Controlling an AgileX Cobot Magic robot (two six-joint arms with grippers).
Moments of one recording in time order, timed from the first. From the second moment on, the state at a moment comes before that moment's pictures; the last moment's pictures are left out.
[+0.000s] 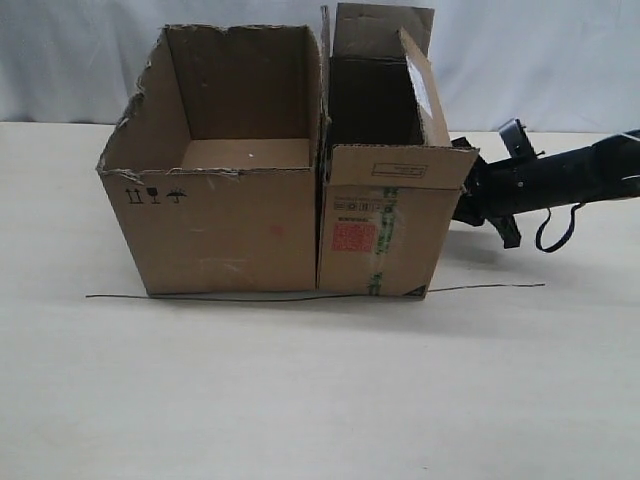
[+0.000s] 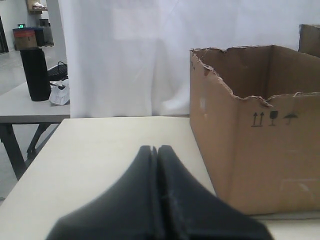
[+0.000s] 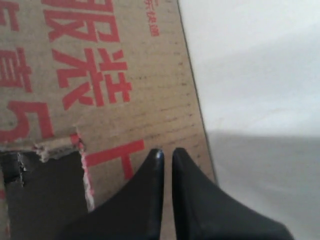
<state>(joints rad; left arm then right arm) -0.04 0.00 0.00 -0.01 0.15 0.05 0.05 2.27 -1.41 1.29 0.87 -0.64</state>
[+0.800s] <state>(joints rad) -0.04 0.00 0.00 -0.01 0.15 0.05 0.22 0.69 -0.61 0.52 0.56 -0.41</state>
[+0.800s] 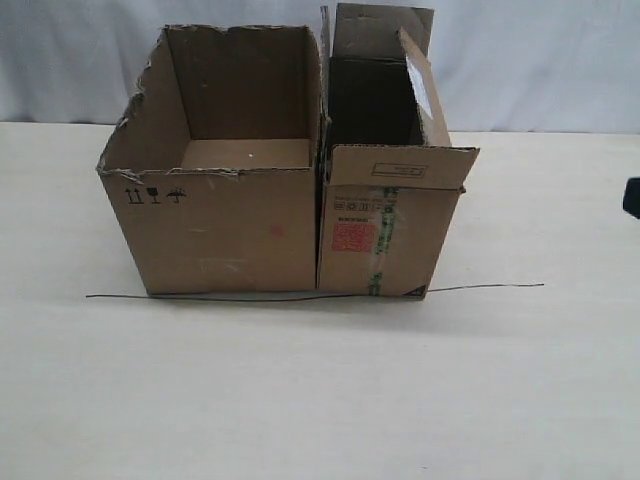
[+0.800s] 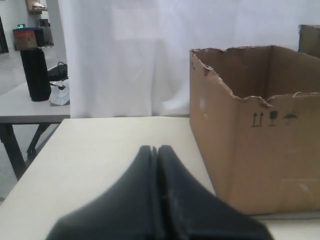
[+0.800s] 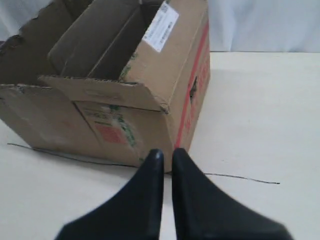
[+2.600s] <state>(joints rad) -0.04 0.00 0.00 -0.01 0.15 0.05 -0.11 0.00 0.00 -0.02 0.29 0.20</state>
